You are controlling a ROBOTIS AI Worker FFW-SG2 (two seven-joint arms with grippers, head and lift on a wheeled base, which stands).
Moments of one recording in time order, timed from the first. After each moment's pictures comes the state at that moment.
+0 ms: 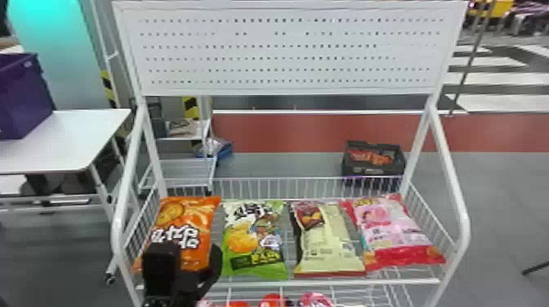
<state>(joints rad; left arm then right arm) 0.12 0.29 -0.29 -1.77 0.25 0.26 0.35 0.88 -0.34 0.07 -2.14 -0.18 -0.32 -0.13</state>
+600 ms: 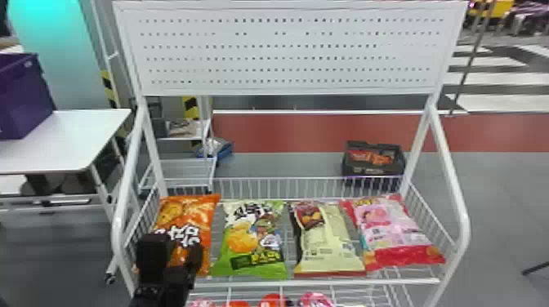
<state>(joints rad) 0.07 0.29 -0.24 -1.71 0.30 0.35 0.32 0.87 -0.34 0.06 -2.13 -0.18 -0.32 -0.13</state>
